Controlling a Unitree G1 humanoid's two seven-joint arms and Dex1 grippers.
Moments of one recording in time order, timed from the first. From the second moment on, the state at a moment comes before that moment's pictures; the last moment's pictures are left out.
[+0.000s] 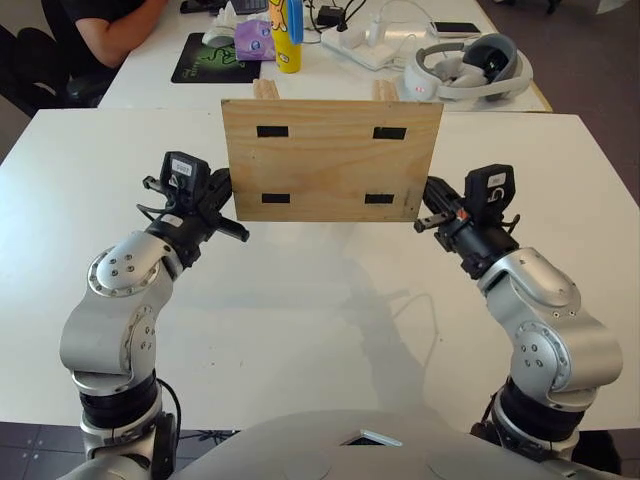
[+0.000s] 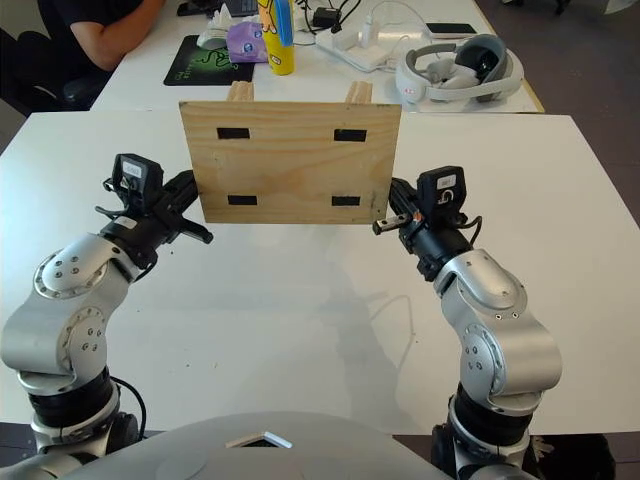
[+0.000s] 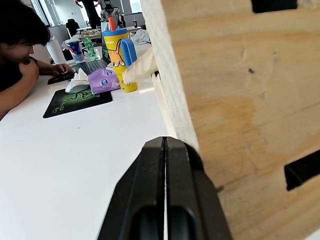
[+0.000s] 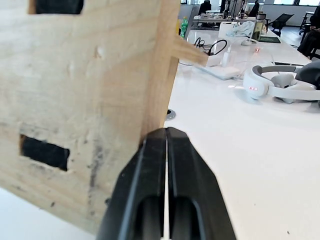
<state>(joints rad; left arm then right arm) -0.19 0.30 0.14 -0.76 -0.25 1.01 -0.31 -0.16 -0.20 -0.19 -0.84 0.33 1.09 0.24</state>
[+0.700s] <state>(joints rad) -0.43 0.28 0.21 -0.69 -0.28 1.06 -0.26 -0.38 -0.20 -0.24 -0.75 0.38 1.17 0.22</state>
